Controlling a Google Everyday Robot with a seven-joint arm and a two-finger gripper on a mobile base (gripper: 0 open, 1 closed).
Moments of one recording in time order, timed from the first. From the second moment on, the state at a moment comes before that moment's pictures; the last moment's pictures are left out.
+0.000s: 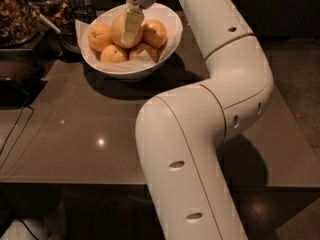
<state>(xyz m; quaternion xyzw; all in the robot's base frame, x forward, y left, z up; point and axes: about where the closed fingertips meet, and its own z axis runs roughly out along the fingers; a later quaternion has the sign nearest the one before) 0.739 0.068 0.956 -0.69 0.68 0.06 0.23</state>
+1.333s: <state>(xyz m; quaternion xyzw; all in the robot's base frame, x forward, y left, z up) 0.746 0.068 0.942 -0.70 0.67 0.08 0.24</state>
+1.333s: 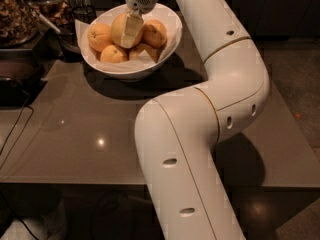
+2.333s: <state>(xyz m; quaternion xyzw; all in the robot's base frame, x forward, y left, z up) 0.751 0.076 0.975 -0.70 0.65 0.06 0.29</state>
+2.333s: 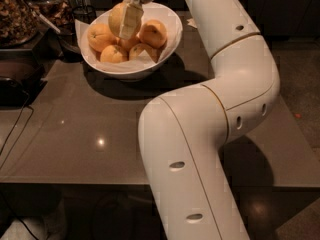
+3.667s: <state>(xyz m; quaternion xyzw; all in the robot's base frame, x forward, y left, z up) 0.685 0.054 1.005 -0.65 0.68 0.13 0.31</state>
